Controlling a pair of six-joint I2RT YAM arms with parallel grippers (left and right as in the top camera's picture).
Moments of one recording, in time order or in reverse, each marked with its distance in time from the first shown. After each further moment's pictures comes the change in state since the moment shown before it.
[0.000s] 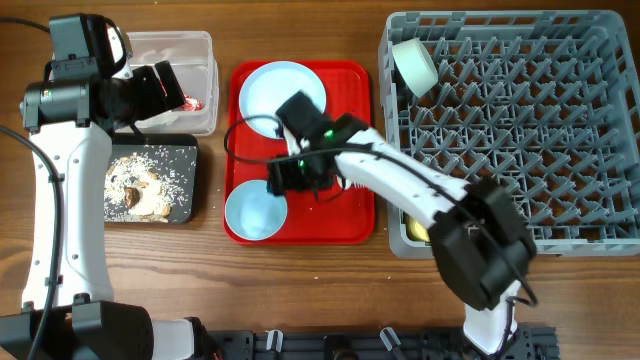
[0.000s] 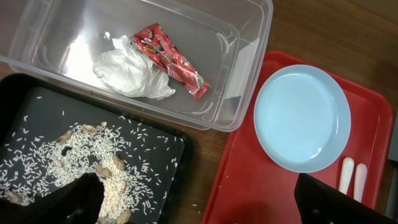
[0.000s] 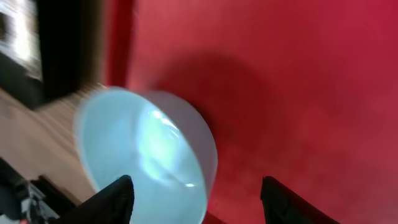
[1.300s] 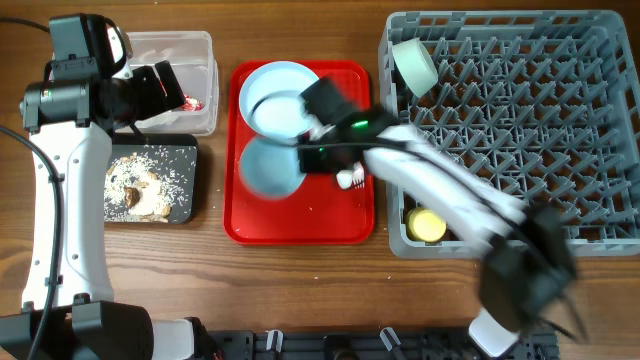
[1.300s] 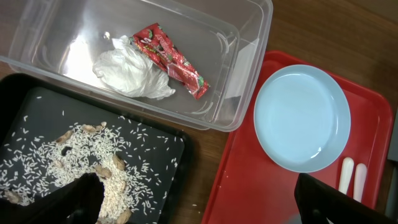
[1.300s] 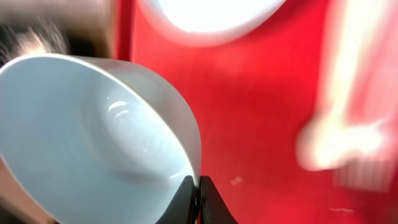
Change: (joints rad) left arm 0.000 0.000 0.000 0.000 0.000 0.000; right arm -0.098 -0.209 -0.018 -0.040 0.153 0.070
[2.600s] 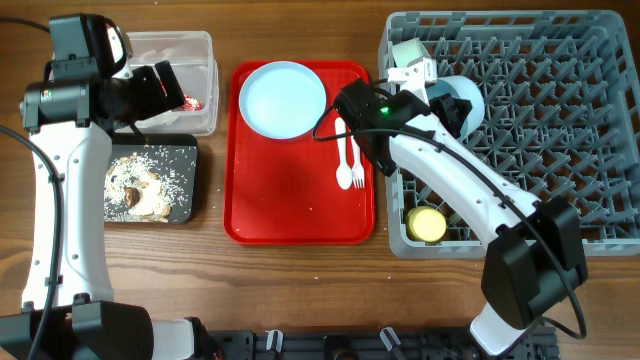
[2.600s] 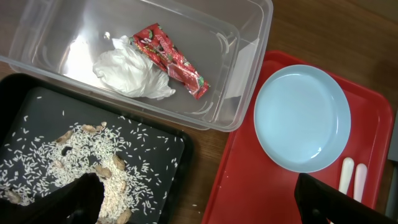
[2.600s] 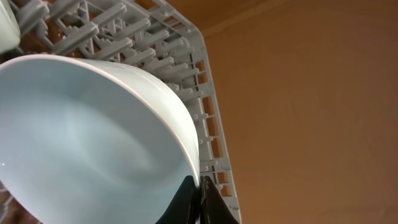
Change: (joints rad) left arm 0.000 0.000 0.000 0.000 0.000 0.000; right arm -0.070 0.033 -0.007 -0.437 1.504 -0.151
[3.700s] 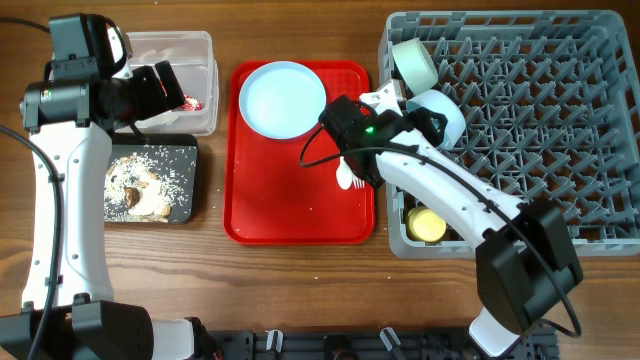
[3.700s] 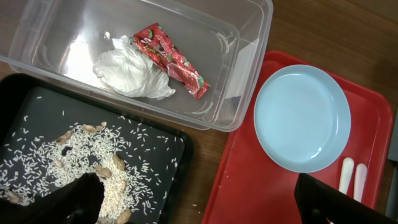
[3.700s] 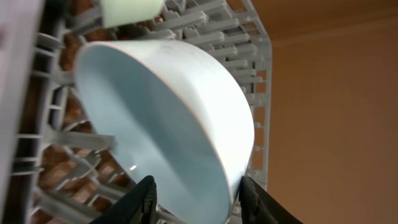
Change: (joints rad) left arm 0.000 0.000 0.000 0.000 0.000 0.000; right arm 0.068 0.000 -0.093 0.186 -0.214 -0.251
